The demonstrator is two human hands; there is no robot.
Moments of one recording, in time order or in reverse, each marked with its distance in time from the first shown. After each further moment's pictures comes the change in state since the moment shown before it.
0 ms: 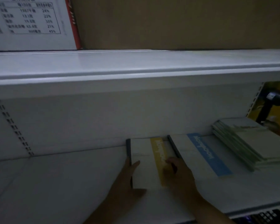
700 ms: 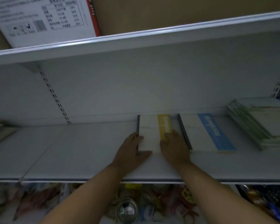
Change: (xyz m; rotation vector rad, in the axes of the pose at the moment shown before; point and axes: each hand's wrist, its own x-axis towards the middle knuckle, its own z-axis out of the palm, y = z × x) left_hand -0.020 0.042 0.013 0.489 0.124 -0.193; right_hand -0.004 -0.002 0.005 -0.155 -0.007 -0.226
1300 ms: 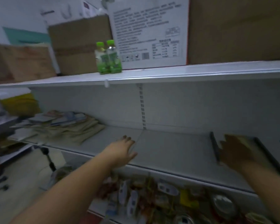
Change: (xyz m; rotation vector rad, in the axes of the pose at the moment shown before) left_hand -0.163 -0.165 -0.248 0.501 -0.133 -0.215; right_hand -0.006 -0.109 0.010 -0.539 -0.200 -0.102
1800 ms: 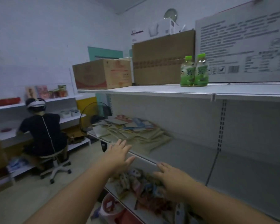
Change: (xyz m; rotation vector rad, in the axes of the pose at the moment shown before) left_hand -0.150 -0.239 -0.029 -0.018 0.076 -0.415; right_hand -0.123 -0.433 -0.039 -0.009 -0.221 -1.095
